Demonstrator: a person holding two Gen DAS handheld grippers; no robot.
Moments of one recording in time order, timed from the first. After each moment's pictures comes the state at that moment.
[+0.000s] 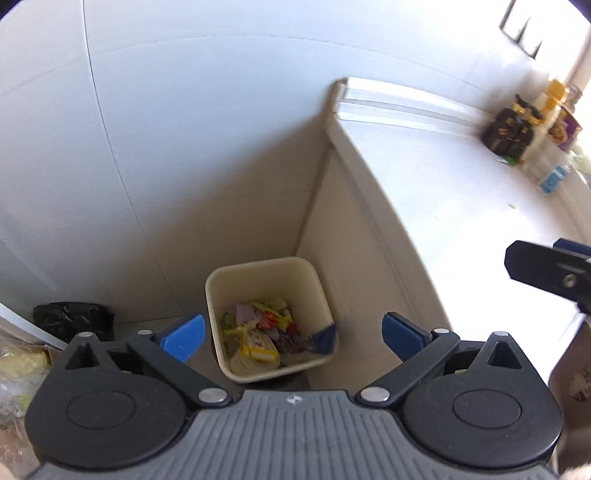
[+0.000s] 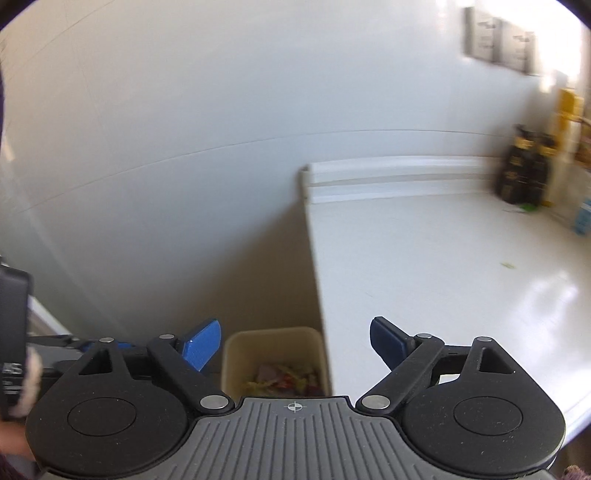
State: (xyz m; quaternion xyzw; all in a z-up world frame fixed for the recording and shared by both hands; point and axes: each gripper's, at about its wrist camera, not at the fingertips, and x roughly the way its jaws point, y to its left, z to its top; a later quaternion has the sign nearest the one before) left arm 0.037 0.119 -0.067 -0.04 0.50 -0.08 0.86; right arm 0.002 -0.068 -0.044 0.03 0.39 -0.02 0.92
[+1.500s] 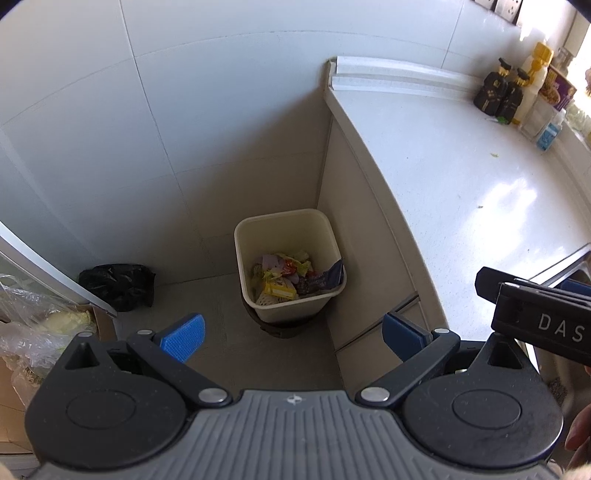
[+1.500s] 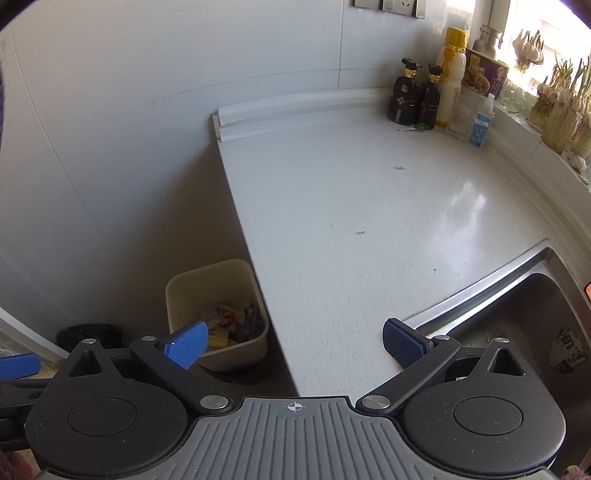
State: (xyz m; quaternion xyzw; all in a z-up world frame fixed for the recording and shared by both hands) left arm -0.047 0.085 -0.026 0.00 0.53 -0.02 0.85; right arm -0.083 -0.066 -0.044 0.05 0.45 -0.15 0.88
